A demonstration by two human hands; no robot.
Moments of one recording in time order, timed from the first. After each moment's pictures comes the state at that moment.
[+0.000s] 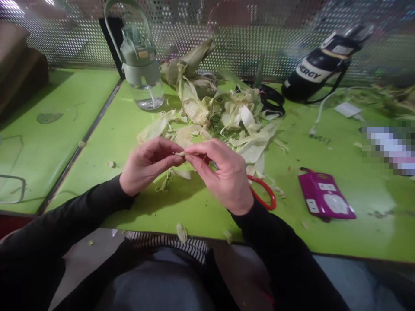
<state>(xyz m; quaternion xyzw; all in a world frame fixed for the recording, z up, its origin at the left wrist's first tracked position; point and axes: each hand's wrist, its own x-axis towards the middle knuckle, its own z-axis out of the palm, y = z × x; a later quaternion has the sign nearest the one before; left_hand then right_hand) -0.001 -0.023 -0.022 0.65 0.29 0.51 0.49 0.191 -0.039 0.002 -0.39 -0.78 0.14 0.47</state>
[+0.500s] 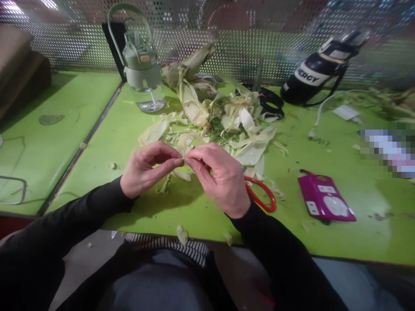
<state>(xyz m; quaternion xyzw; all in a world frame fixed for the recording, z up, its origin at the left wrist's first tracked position) -0.001 -0.024 -0.017 0.69 0.27 0.52 0.42 0.191 -0.040 0.003 -0.38 -0.80 0.10 0.45</state>
